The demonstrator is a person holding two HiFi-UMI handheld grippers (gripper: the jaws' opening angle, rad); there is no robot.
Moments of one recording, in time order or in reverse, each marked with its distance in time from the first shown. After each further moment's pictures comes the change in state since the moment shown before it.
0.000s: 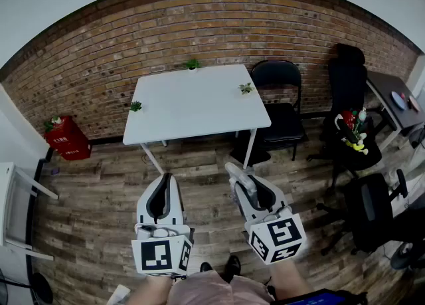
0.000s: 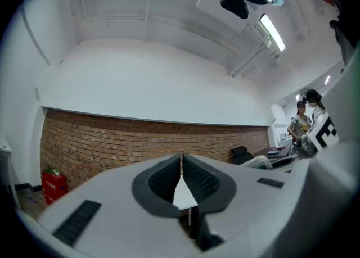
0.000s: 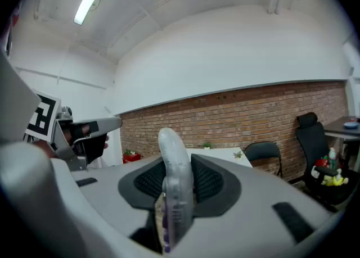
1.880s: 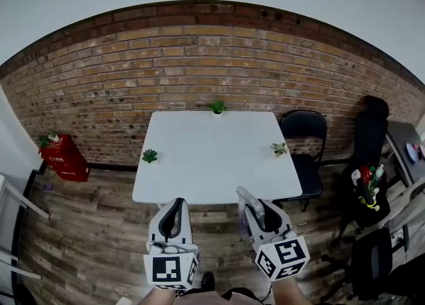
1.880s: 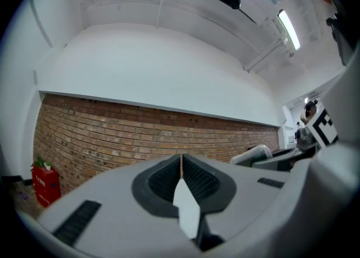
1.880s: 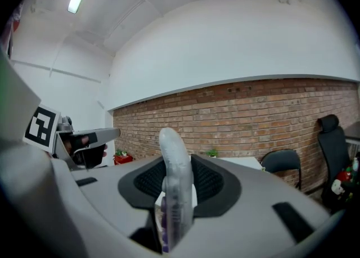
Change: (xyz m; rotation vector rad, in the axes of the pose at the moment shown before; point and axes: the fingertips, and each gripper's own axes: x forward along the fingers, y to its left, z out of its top) left arm 0.204 0.154 -0.068 -0.063 0.029 0.027; right arm 0.257 -0.032 0.038 -0.036 0.021 0.014
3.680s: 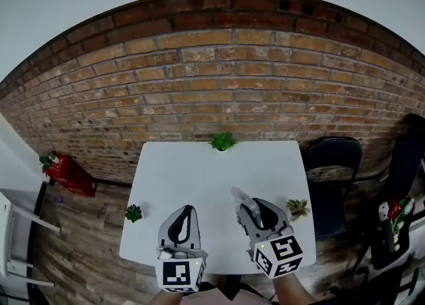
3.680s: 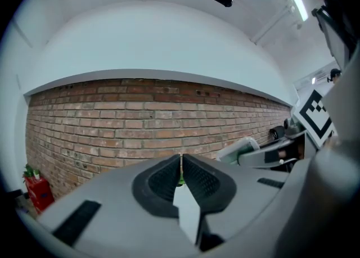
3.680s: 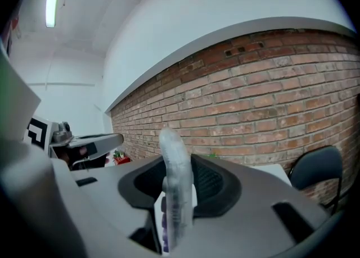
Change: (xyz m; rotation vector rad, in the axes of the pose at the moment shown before) left arm 0.318 0.006 -0.071 0.088 0.119 0.062; right arm 0.286 -0.187 0.018 0.072 0.076 0.160
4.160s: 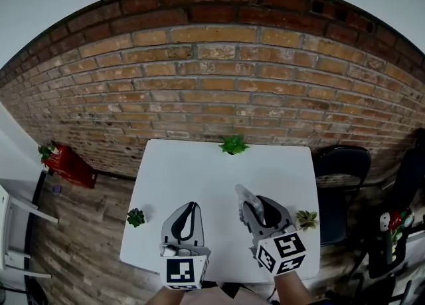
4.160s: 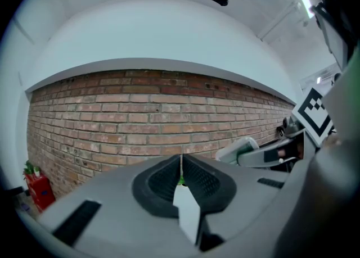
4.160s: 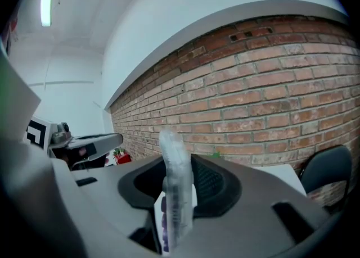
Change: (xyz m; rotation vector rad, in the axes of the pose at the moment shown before) left arm 0.047 0.036 -0.008 -0.026 0.006 0.028; right arm 0.063 -0.008 0.004 0.002 0.055 0.021
